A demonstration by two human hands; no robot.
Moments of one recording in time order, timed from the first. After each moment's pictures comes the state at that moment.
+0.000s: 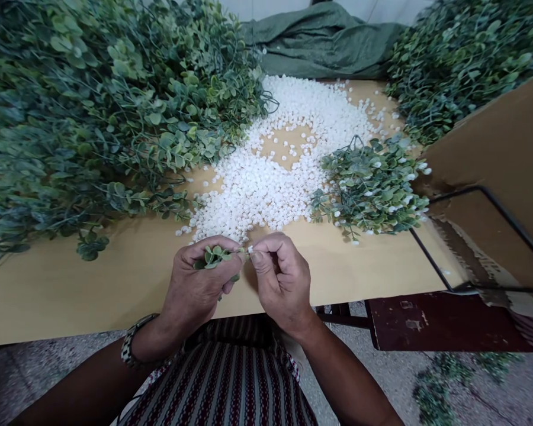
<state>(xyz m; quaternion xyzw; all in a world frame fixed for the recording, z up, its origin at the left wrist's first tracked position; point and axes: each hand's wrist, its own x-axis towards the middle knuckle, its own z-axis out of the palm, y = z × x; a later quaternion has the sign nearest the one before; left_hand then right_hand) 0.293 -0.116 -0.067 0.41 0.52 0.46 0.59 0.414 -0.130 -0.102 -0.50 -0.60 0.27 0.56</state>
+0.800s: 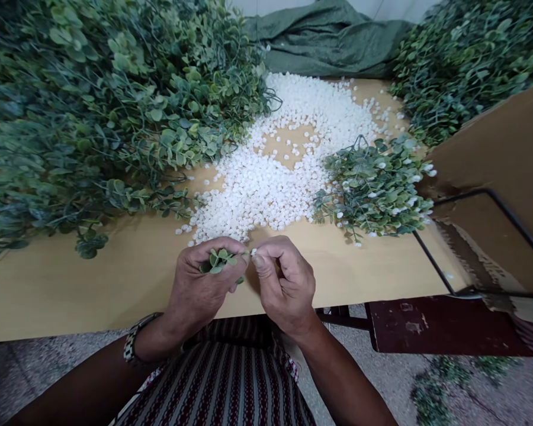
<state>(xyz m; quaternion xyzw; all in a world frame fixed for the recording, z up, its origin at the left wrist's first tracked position) 0.294 -0.115 -0.072 0.49 0.45 0.50 0.55 0.416 -0.130 -0.107 -0.46 -0.63 0.24 0.59</state>
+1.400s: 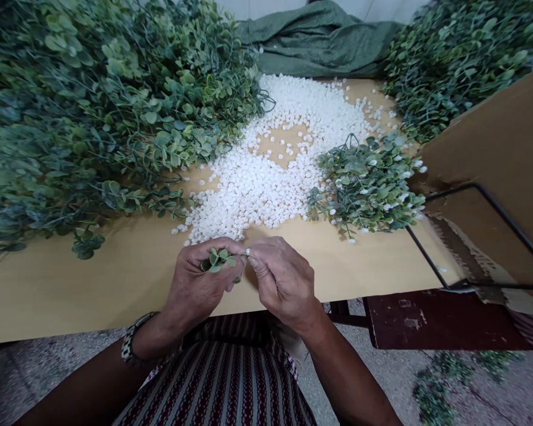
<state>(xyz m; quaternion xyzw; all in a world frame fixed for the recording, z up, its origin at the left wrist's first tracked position) 0.296 -0.115 -0.073 0.51 0.46 0.48 0.55 0.432 -0.126 -0.100 -0.41 -0.74 0.11 0.52</state>
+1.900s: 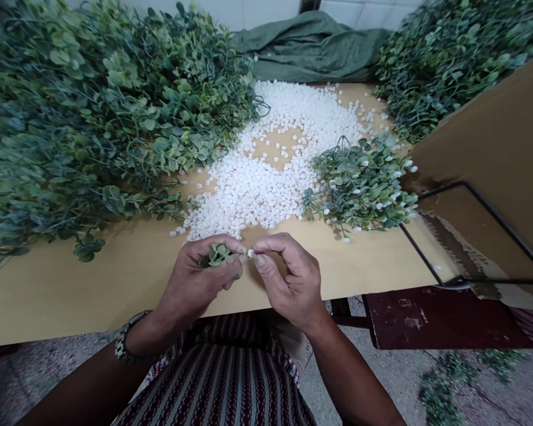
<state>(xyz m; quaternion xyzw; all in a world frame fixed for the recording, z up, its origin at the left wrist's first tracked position) 0.295 -0.111 -0.067 0.50 0.46 0.43 0.59 0.440 -0.133 -0.098 -0.47 -0.66 0.23 0.54</state>
